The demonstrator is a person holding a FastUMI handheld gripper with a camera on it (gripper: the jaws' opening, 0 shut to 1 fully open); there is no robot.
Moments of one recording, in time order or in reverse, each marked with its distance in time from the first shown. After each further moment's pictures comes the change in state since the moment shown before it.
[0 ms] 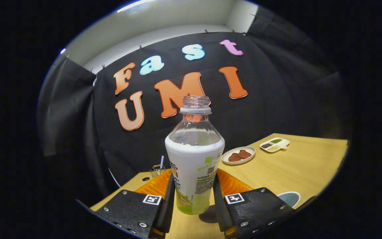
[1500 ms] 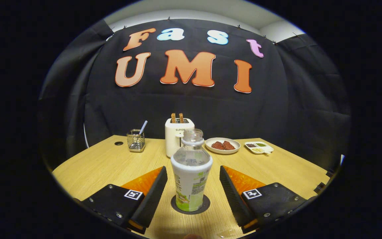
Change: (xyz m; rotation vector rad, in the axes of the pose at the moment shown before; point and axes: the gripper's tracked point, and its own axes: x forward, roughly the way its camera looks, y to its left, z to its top) arm 0.000 -0.033 -0.040 -0.269 0.128 -0.119
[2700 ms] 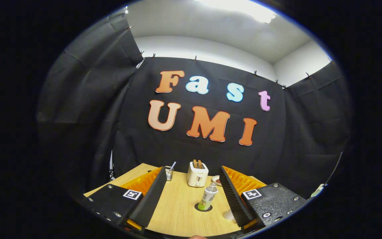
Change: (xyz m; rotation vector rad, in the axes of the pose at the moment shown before) arm -0.275 0.054 0.194 -0.118 -0.280 0.088
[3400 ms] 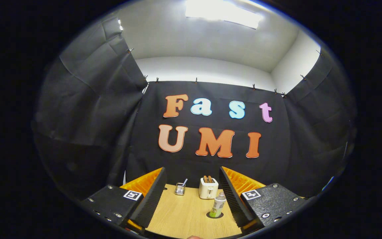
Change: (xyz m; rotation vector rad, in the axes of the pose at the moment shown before) arm -0.051 0.010 0.040 0.097 -0.173 0.095
